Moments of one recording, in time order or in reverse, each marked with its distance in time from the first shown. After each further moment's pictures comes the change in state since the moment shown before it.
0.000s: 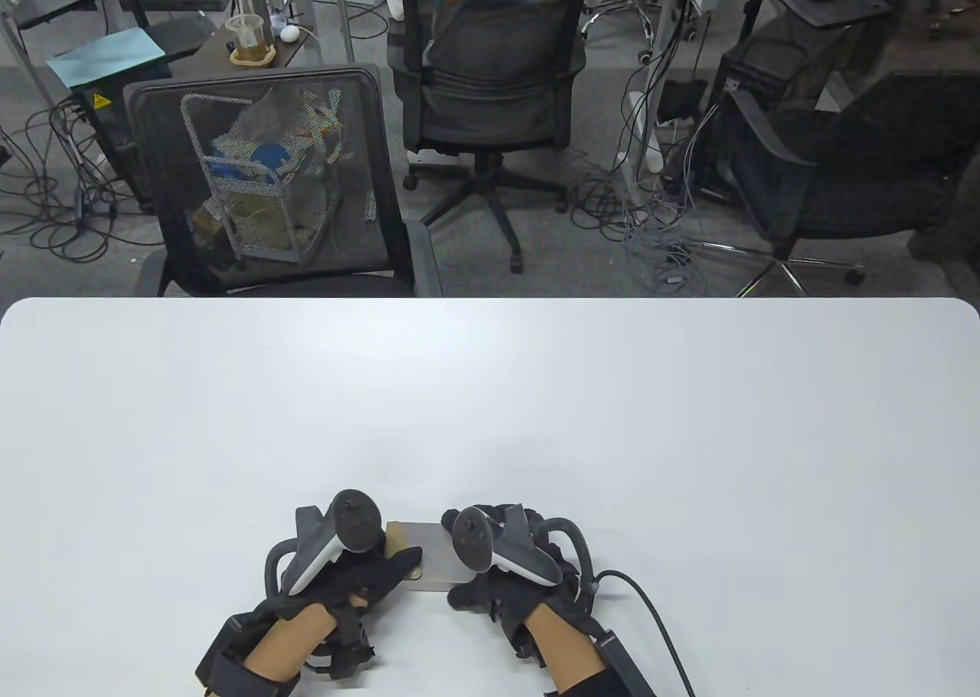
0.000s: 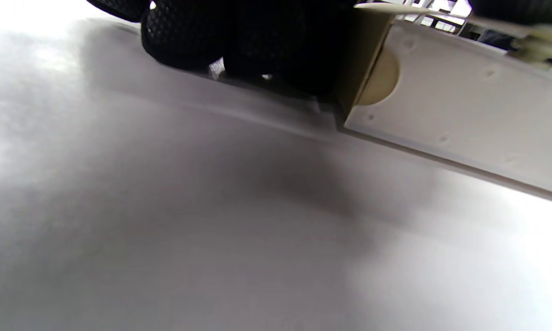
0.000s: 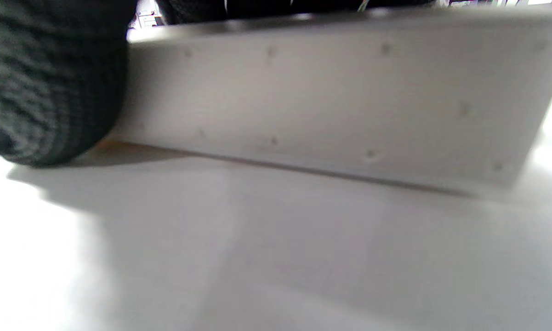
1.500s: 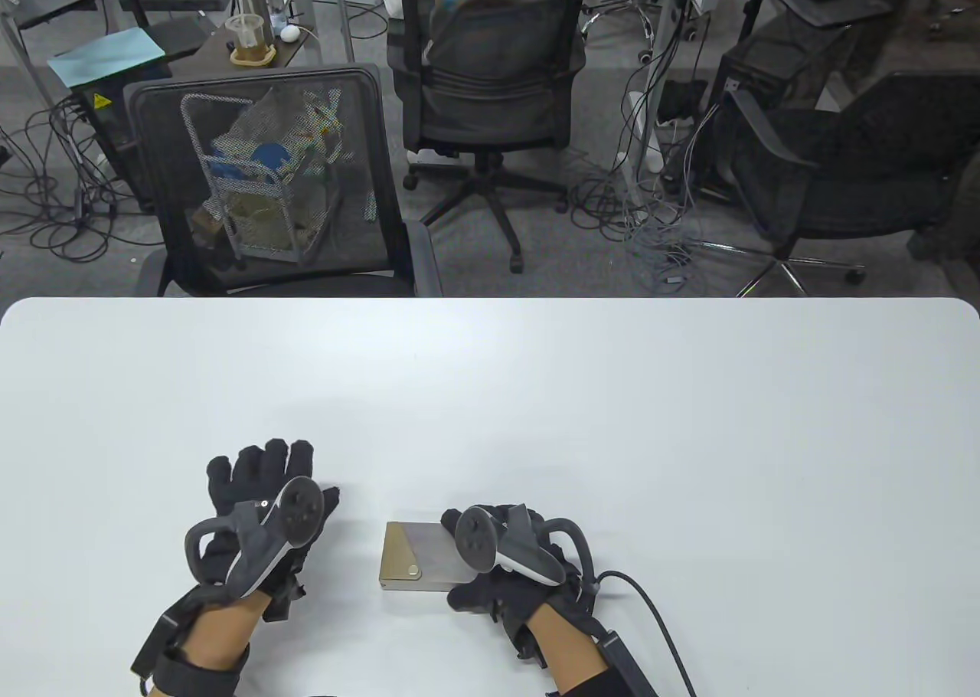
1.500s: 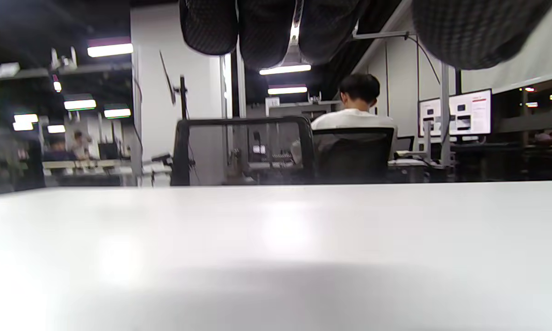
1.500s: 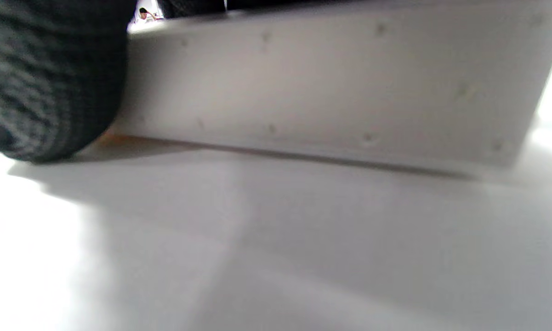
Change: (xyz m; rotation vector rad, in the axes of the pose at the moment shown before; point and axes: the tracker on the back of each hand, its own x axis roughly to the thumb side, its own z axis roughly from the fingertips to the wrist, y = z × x) left_hand -0.049 0.075 0.021 0.617 0.095 -0.291; right_hand -0.002 0.002 0.000 0.005 -0.011 -0.022
